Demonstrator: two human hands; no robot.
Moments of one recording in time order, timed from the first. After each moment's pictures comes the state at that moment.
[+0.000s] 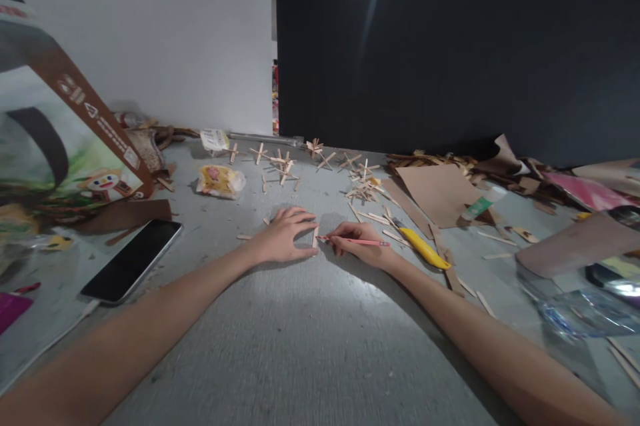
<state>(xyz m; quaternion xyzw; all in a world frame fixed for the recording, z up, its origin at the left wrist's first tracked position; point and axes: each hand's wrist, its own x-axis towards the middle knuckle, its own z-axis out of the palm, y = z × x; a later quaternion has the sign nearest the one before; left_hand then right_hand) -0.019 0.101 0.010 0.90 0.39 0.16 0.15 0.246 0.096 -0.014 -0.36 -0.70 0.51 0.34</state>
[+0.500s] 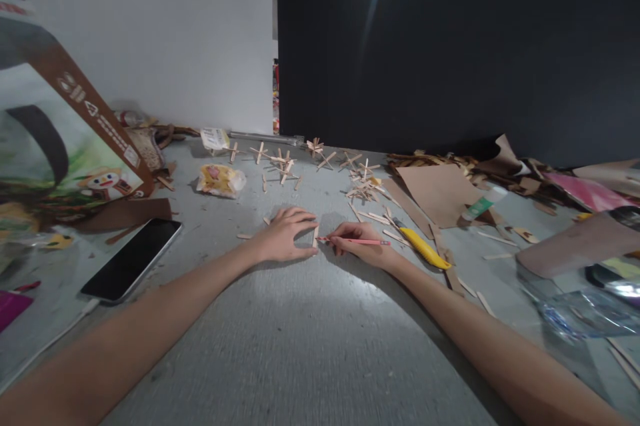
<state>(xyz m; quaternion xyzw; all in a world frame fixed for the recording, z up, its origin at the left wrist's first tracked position) -0.019 0.101 0.010 0.90 0.38 0.15 0.14 0.244 0.095 -0.010 -0.37 -0.70 0.51 0.33</state>
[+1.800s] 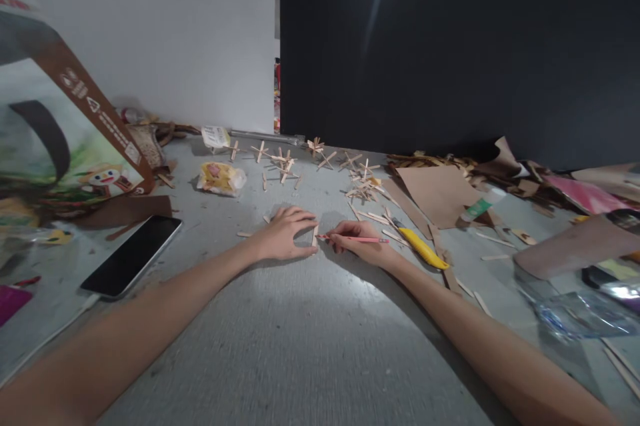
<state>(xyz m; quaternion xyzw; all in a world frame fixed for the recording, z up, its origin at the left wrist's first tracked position) -0.019 0.102 0.009 0.90 0.38 0.15 0.14 0.243 0.094 -0.004 -0.40 -0.69 0.51 0.32</state>
